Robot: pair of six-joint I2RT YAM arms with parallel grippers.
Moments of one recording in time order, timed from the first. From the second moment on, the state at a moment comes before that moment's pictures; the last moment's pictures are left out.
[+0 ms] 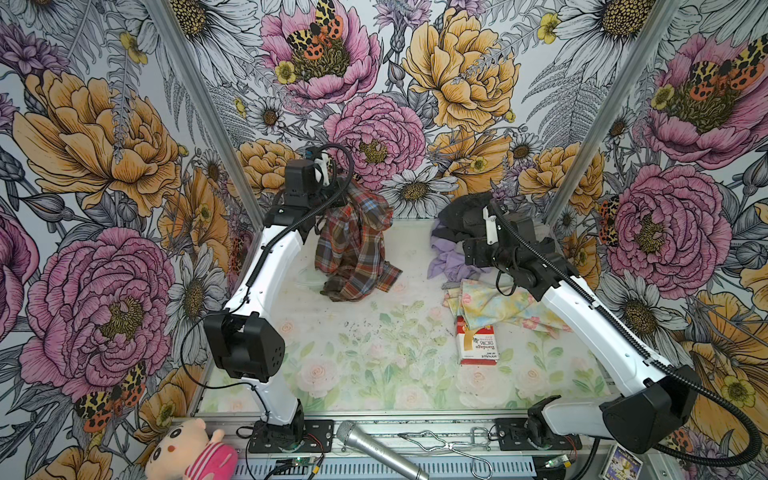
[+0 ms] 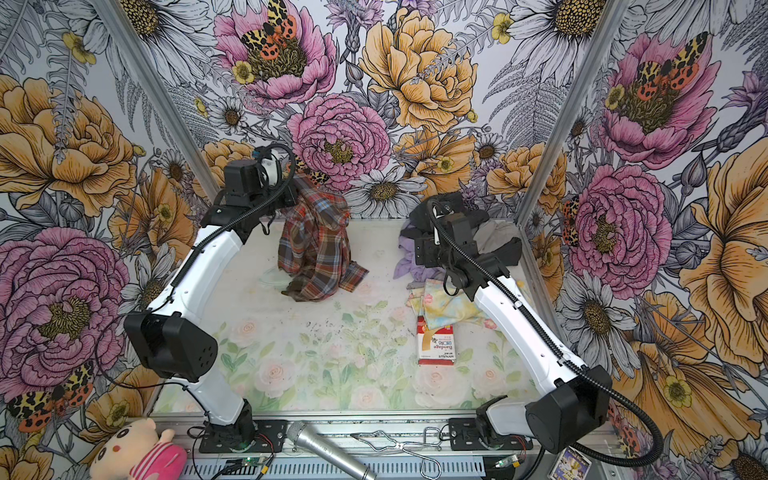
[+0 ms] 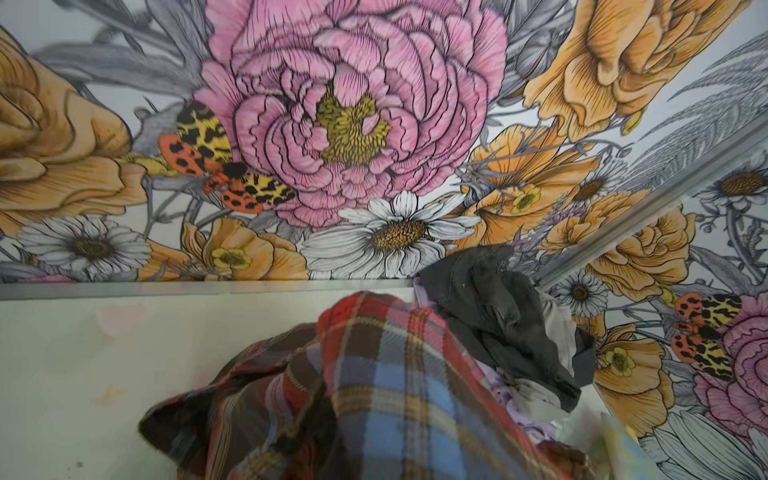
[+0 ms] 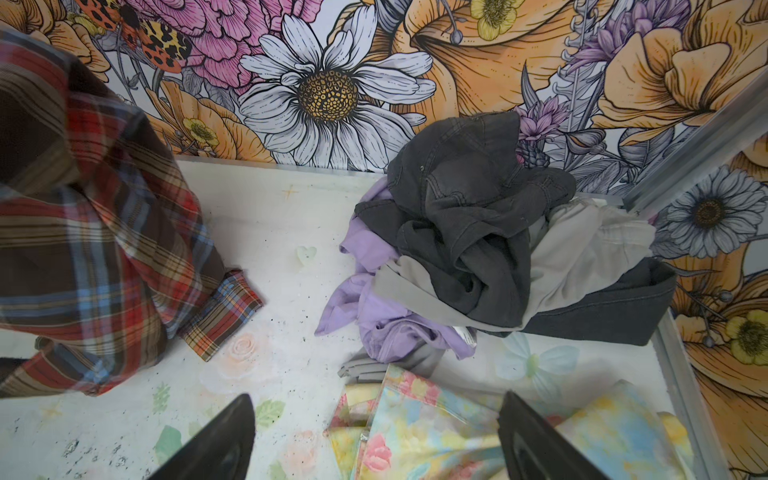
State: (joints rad) left arm -0.17 1.74 1.81 -0.41 0.20 -0.33; right arm 0.39 1.34 1.35 -0.63 0.18 0.16
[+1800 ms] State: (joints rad) left arm -0.06 1.95 1.26 -0.21 0.15 -0.52; right arm 0.49 1.29 1.20 -0.46 0.12 0.25
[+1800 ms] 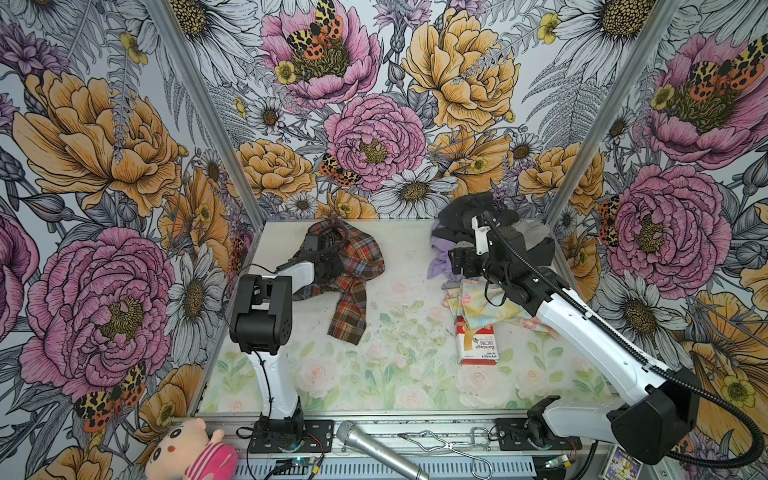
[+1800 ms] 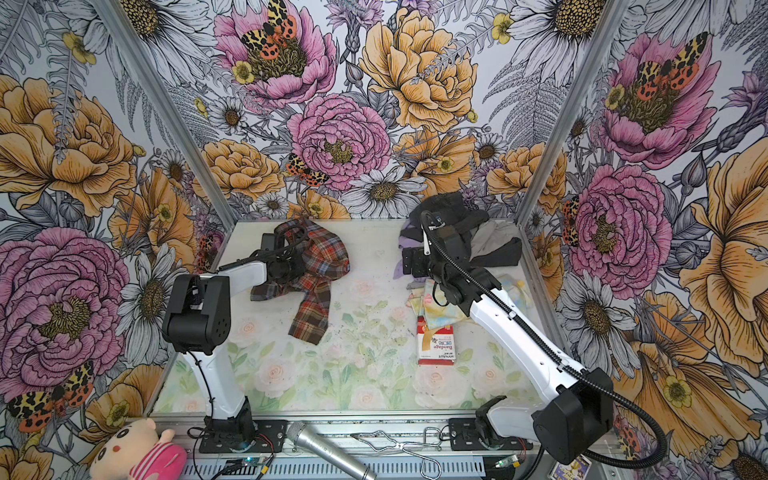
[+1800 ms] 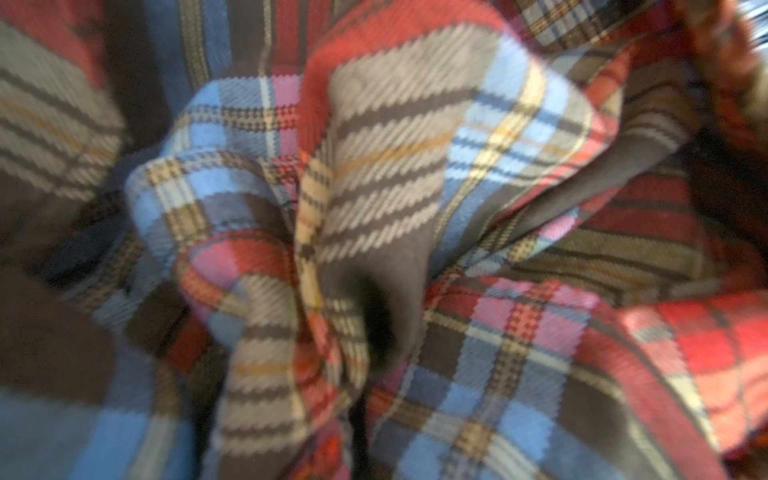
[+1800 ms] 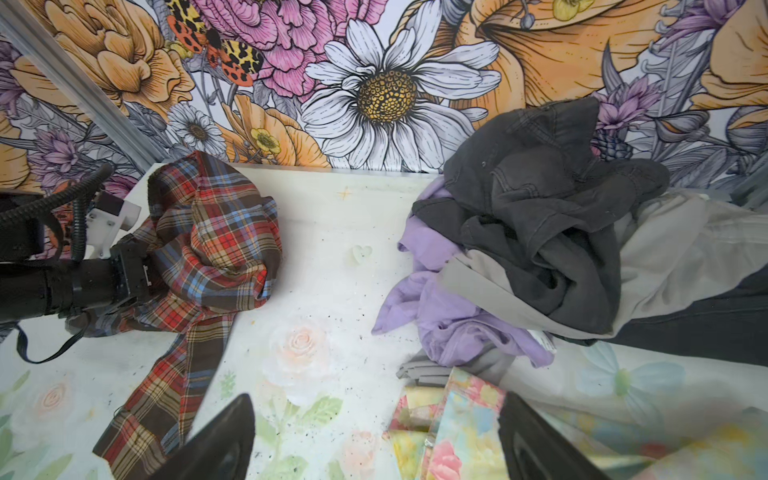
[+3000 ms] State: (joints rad) left arm 0.22 1.98 1.41 -0.50 0.18 -0.30; right arm 0.71 1.53 1.25 -0.29 0.17 0.30
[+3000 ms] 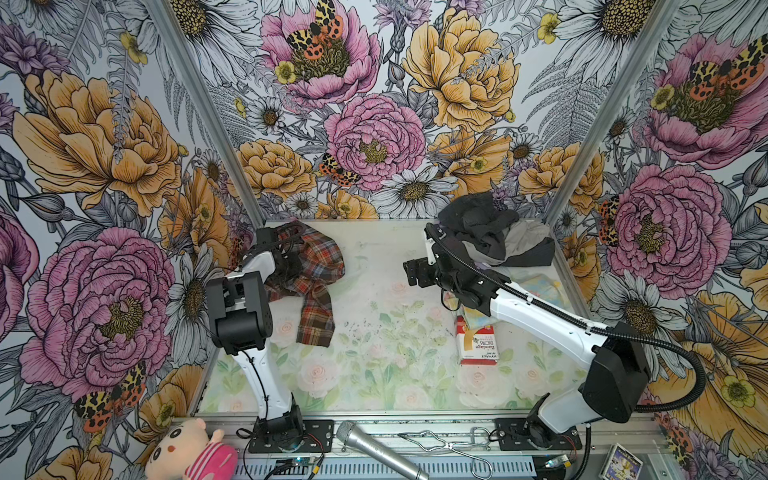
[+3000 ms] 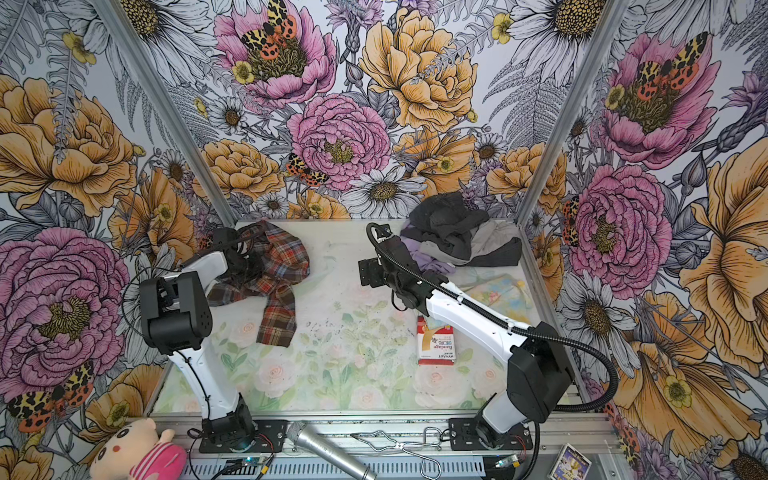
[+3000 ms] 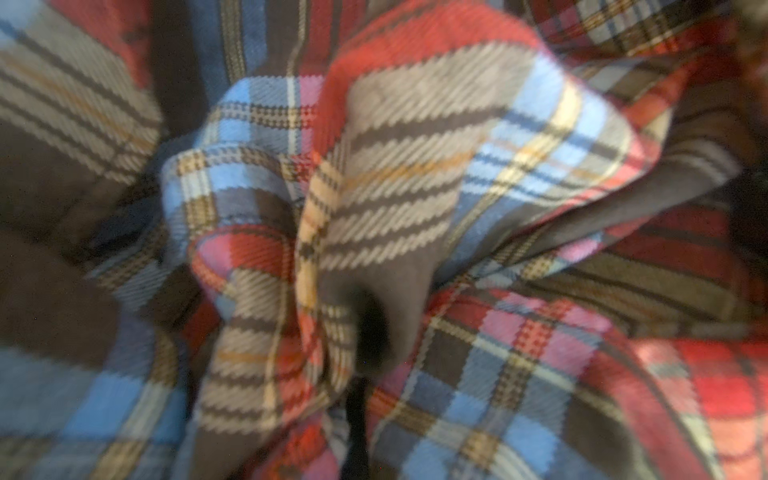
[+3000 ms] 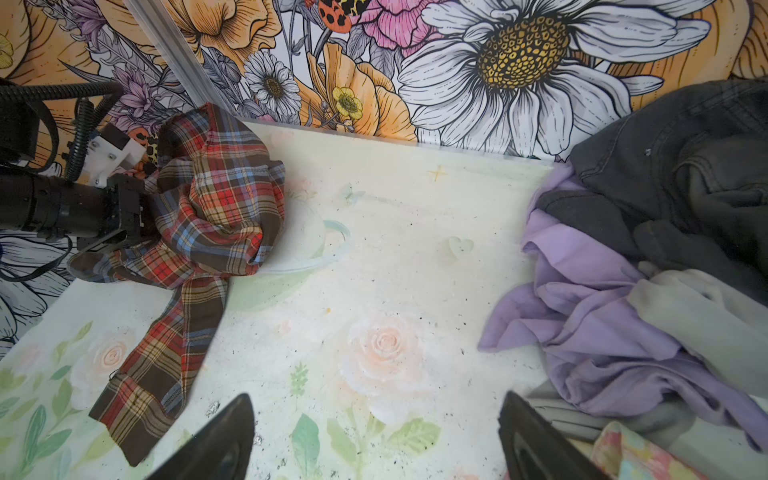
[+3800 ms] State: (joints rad) left arm 0.12 1.72 1.41 -0.53 0.09 -0.24; right arm 0.64 1.50 1.29 -0.29 0.11 0.26
